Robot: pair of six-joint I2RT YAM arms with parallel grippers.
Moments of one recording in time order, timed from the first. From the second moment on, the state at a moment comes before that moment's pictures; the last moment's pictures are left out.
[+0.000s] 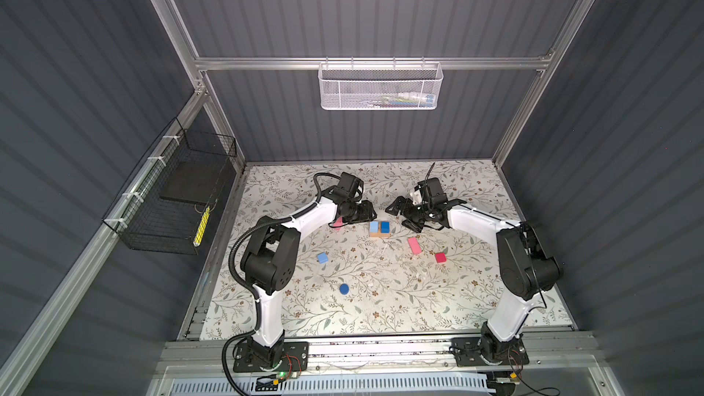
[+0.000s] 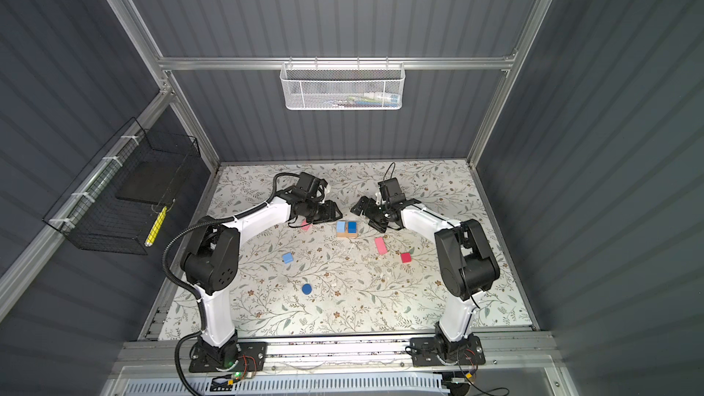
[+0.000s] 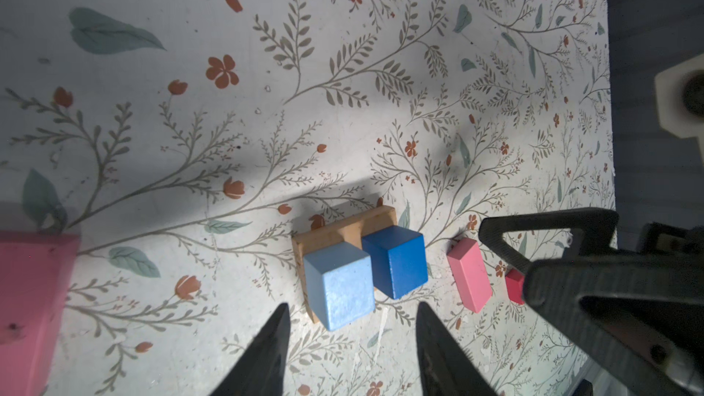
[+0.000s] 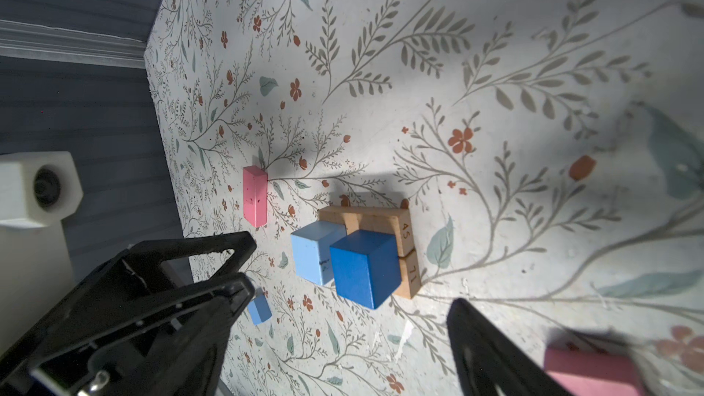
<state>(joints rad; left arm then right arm) -0.54 1.97 1.46 -0.45 0.34 -0.48 0.38 1.81 1.17 -0.24 -0.43 0.85</state>
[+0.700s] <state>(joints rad) -0.54 2.02 1.46 -0.46 0.39 -0.48 0.39 1.88 1.20 -0.23 -0.47 0.85</state>
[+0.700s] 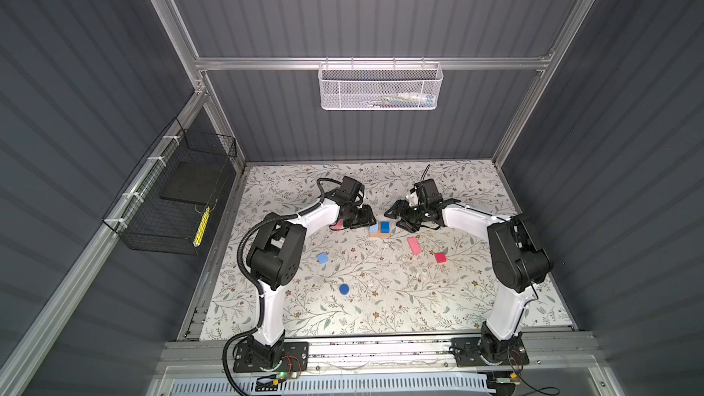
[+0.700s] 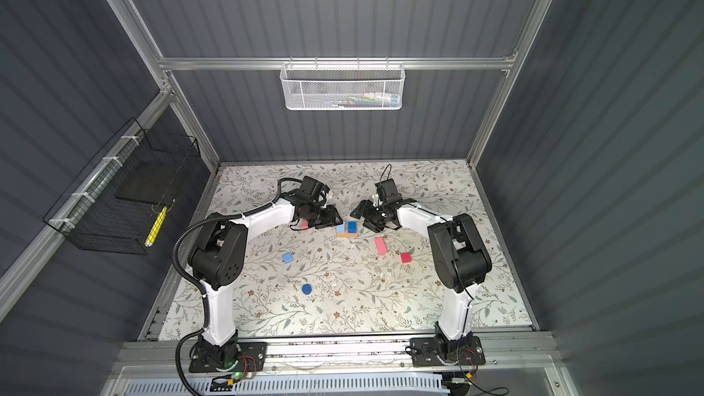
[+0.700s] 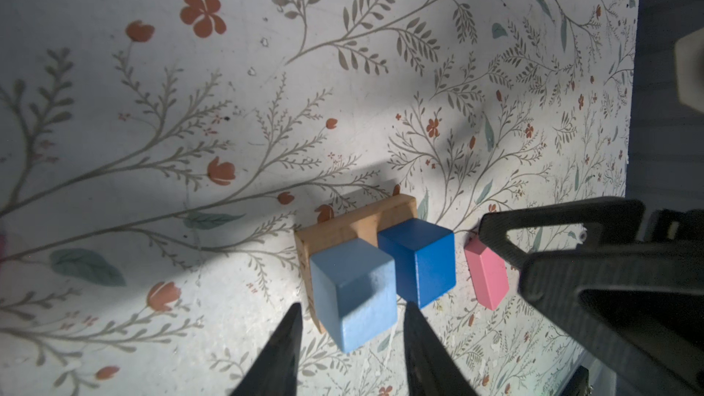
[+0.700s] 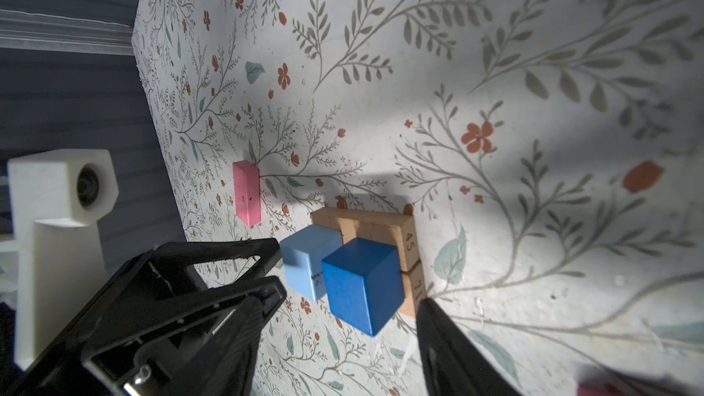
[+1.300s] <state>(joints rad) -0.54 2.04 1.46 -0.46 0.41 -0.49 0.39 1.90 1.22 -0.23 -0.48 0.85</state>
